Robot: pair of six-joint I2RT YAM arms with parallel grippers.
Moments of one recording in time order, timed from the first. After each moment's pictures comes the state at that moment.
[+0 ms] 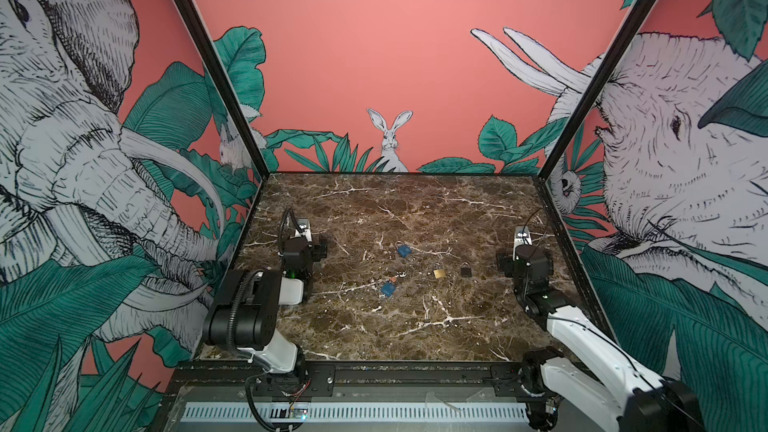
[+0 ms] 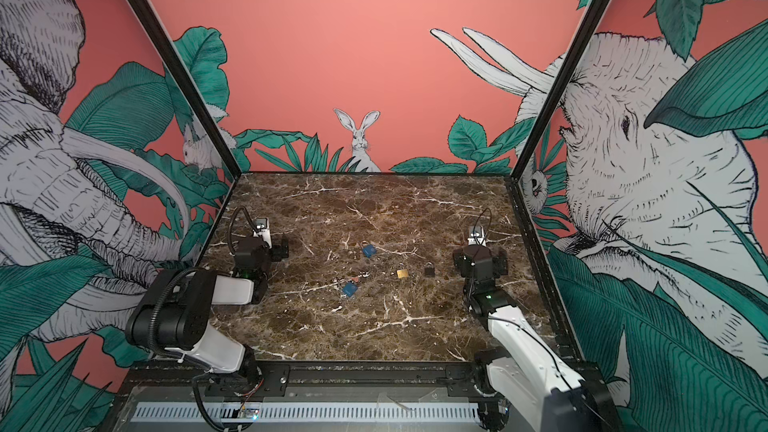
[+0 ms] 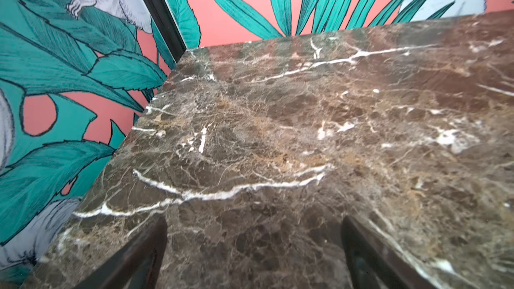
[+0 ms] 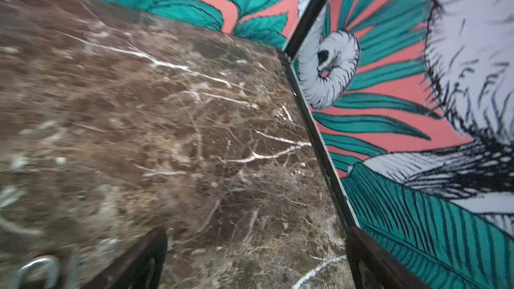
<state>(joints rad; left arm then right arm) -0.06 1.57 0.38 0.85 -0.22 0.11 0.20 0.96 0.38 0.06 0.54 -0.10</state>
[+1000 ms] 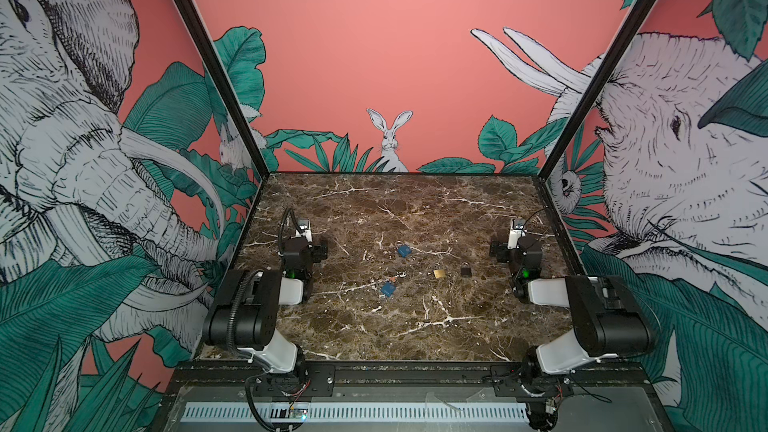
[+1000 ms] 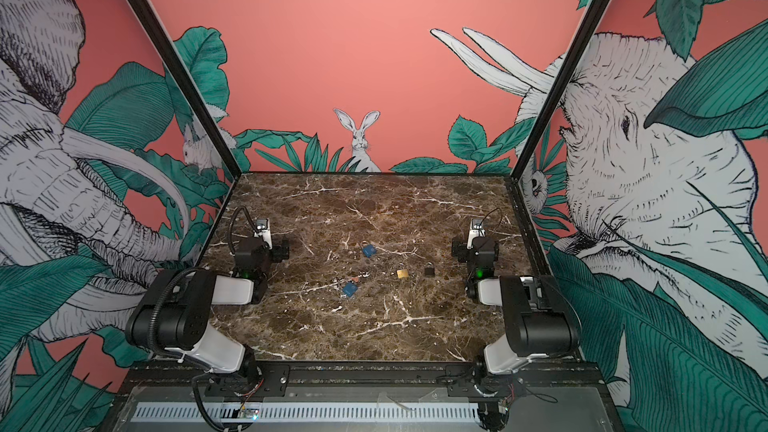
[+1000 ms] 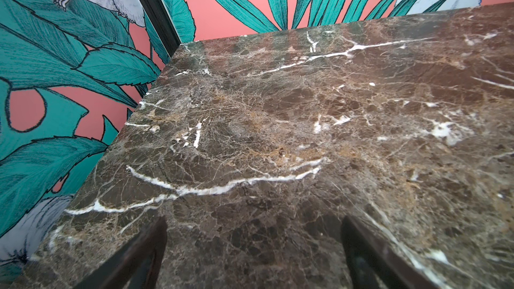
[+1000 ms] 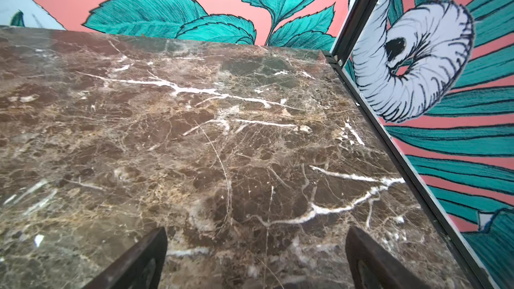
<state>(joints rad) -0.06 1.57 0.38 0.82 -0.20 0.10 0.04 1.54 0.40 0.75 0.18 -0.06</state>
